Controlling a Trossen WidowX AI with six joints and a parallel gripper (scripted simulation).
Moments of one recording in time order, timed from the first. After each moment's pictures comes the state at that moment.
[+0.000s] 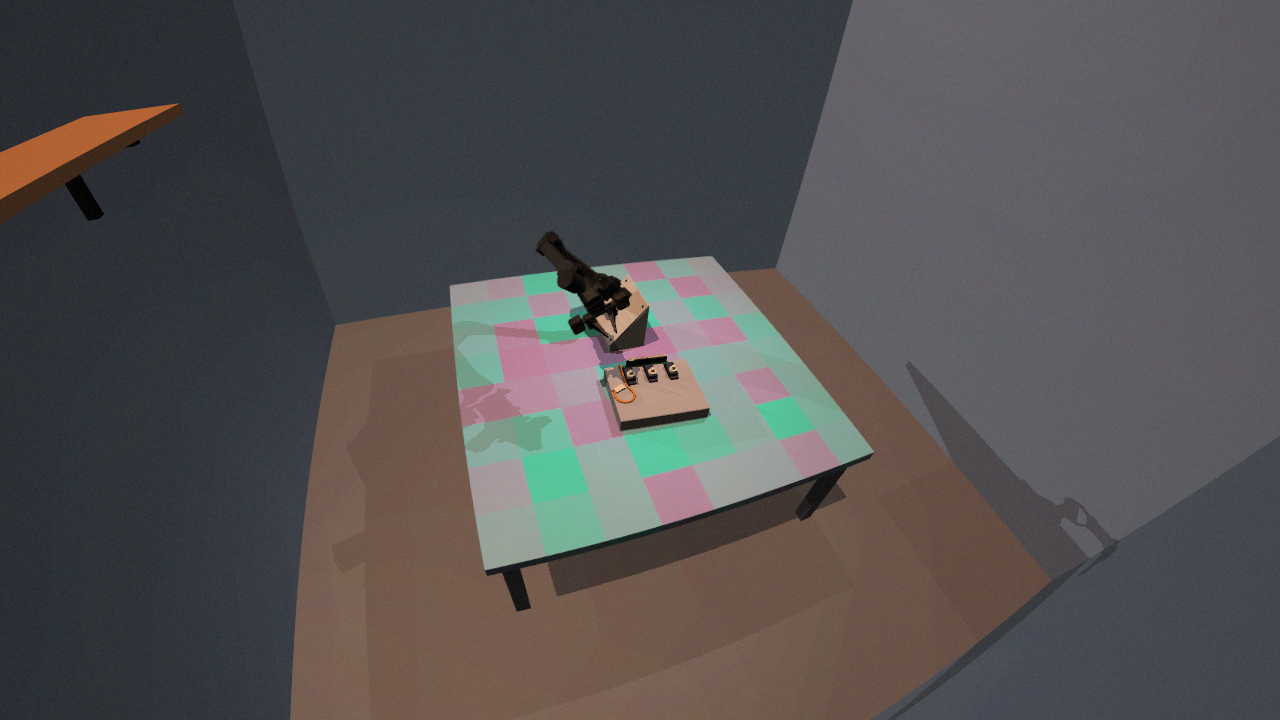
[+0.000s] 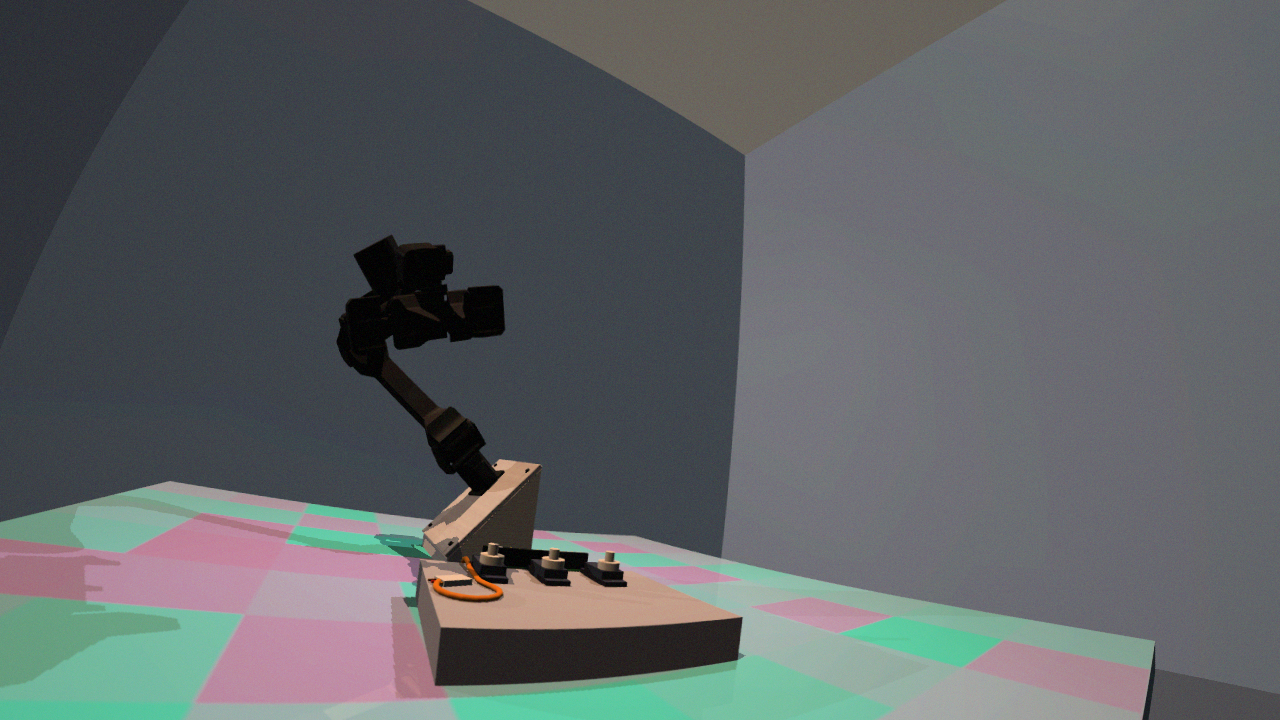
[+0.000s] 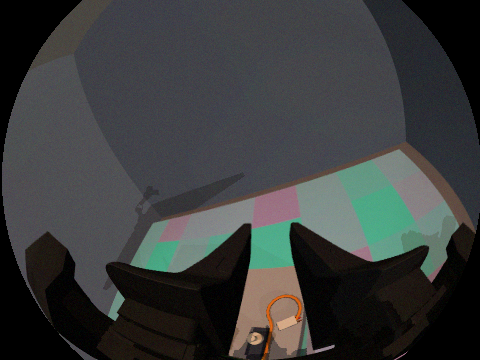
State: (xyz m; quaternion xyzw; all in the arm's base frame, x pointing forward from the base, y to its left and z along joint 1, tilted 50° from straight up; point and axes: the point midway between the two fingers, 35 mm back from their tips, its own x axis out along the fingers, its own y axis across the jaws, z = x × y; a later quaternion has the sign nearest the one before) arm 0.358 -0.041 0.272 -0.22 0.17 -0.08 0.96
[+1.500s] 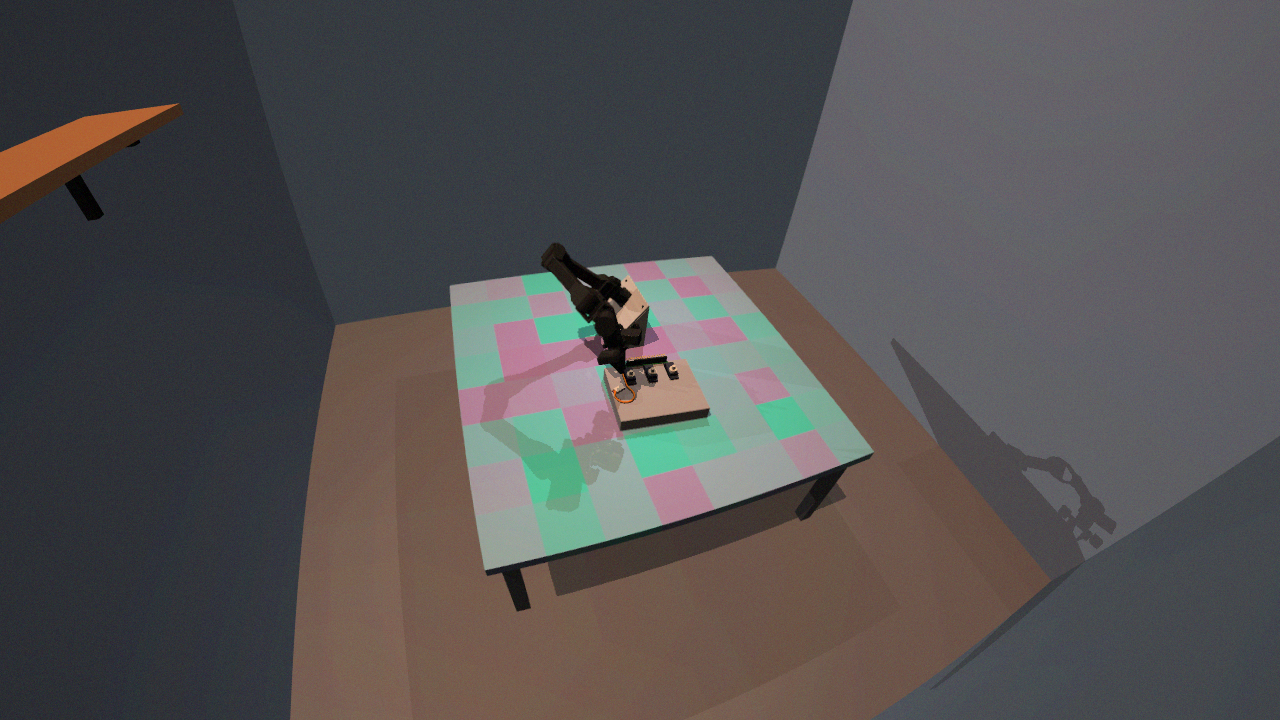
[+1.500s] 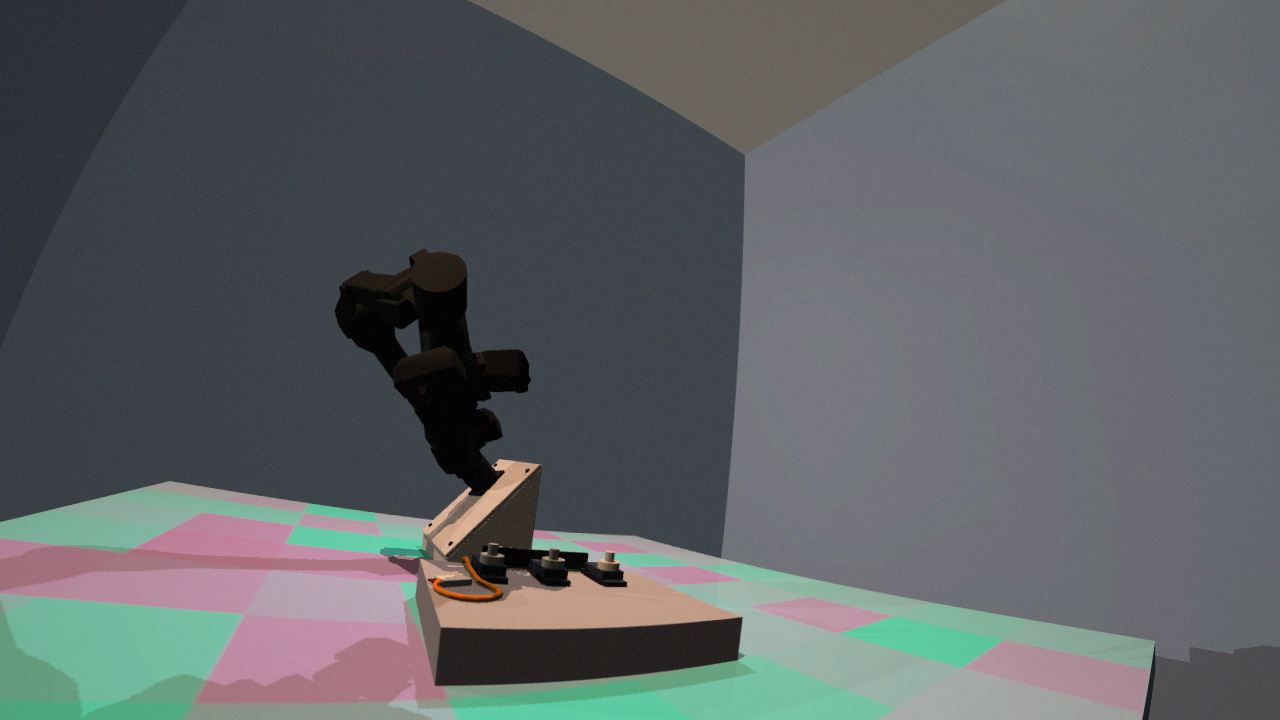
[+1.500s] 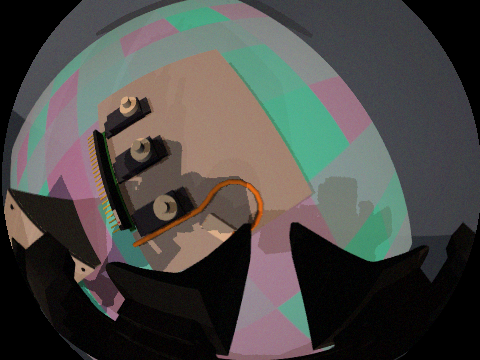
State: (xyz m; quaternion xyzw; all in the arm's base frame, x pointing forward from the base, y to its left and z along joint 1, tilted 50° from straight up) arm 0.371 -0.115 0.156 -0.59 0.56 0.07 0.57
